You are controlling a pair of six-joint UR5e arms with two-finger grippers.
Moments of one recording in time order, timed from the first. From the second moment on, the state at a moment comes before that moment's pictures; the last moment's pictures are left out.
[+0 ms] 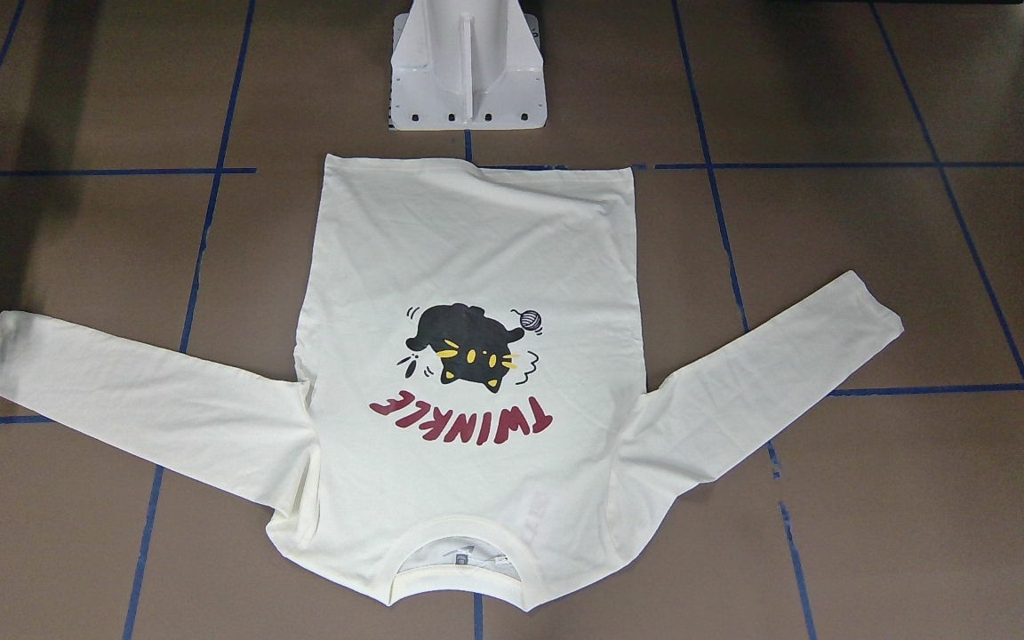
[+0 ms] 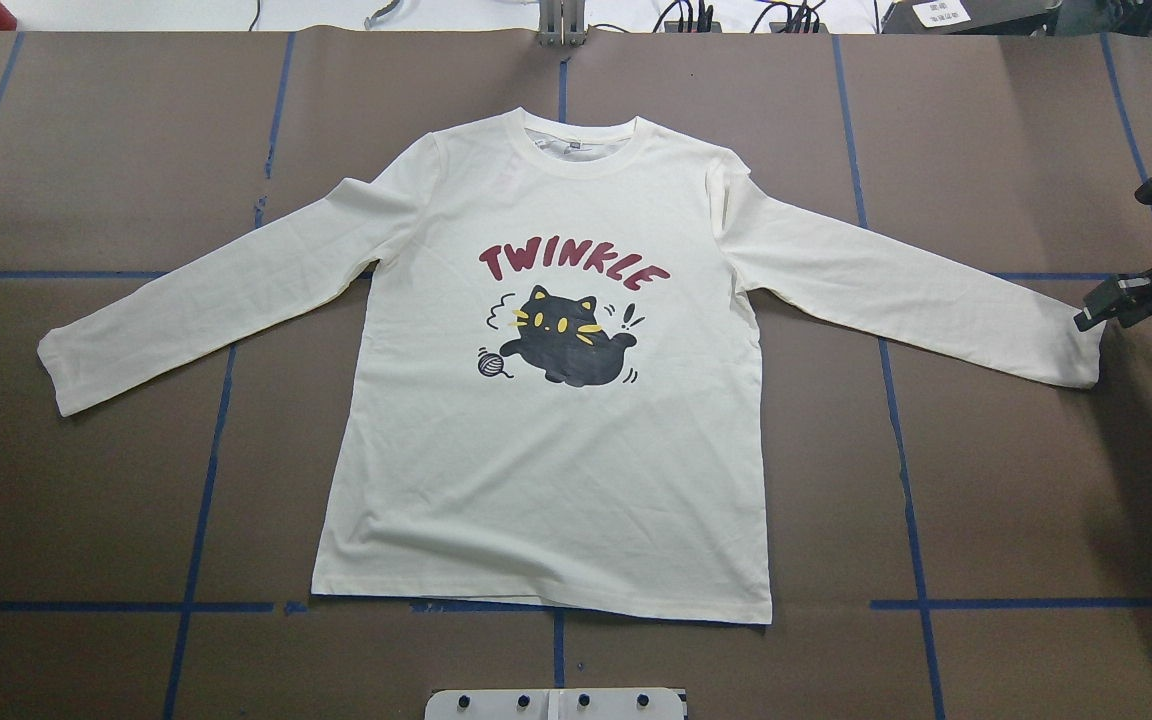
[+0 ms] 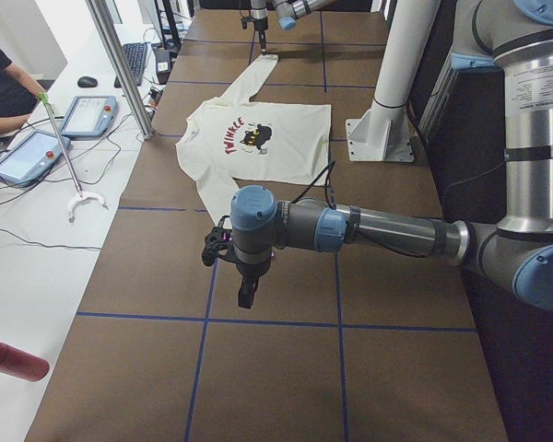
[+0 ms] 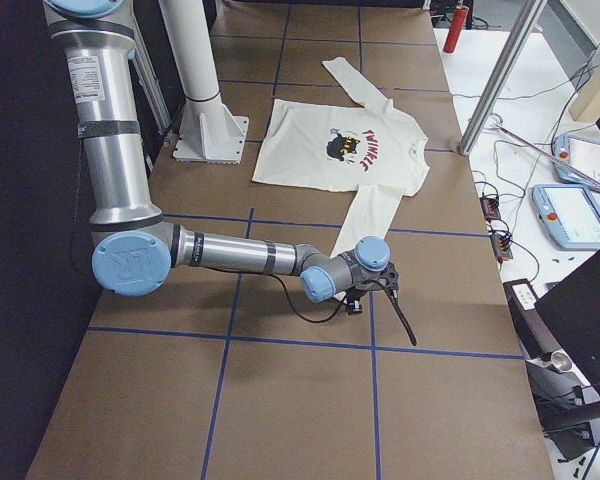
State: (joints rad) left arm -1.57 -1.44 -1.85 -1.54 -2.34 0.10; right arm 1.18 -1.45 1.27 -1.04 2.39 0.40
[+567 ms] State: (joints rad) left arm -1.57 -1.44 -1.84 -1.54 -2.34 0.10; right arm 1.17 -1.44 1.27 -1.04 2.39 0.40
